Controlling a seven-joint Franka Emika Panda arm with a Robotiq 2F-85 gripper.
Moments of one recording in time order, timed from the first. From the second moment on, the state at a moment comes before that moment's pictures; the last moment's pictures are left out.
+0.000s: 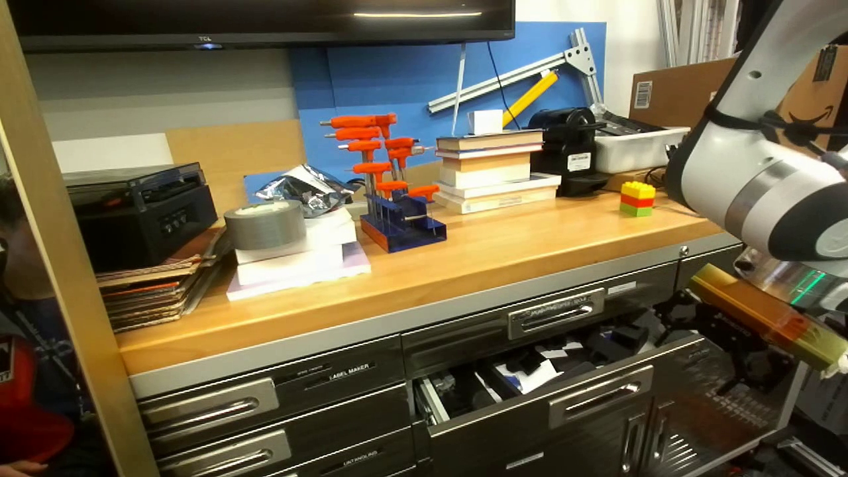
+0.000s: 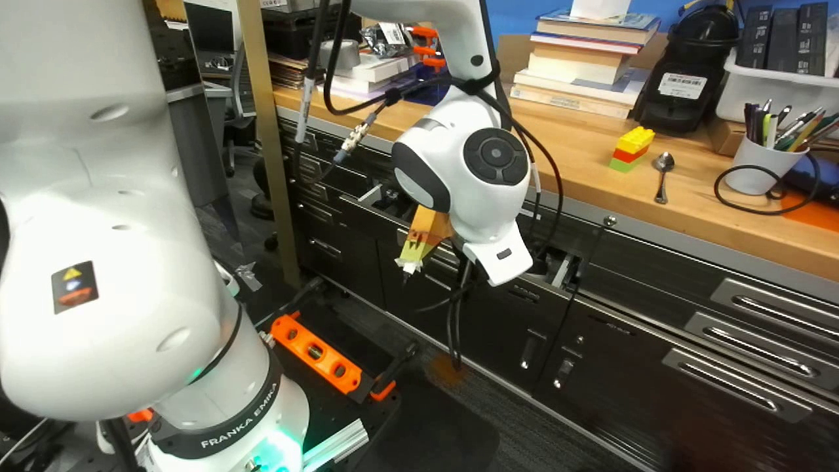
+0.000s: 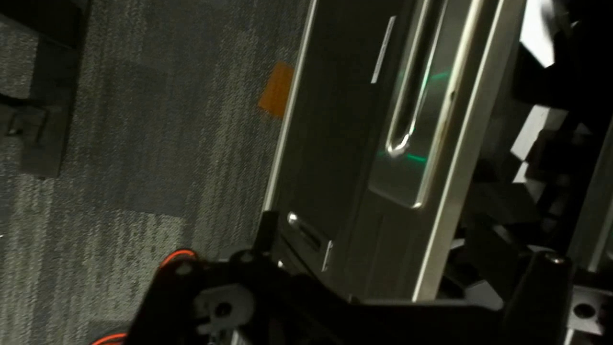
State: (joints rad) arm -0.29 0.17 0.11 -2.67 1.50 2.91 -0.42
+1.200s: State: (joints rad) arm 0.08 0.44 -0.14 -2.59 0.78 2.93 0.31
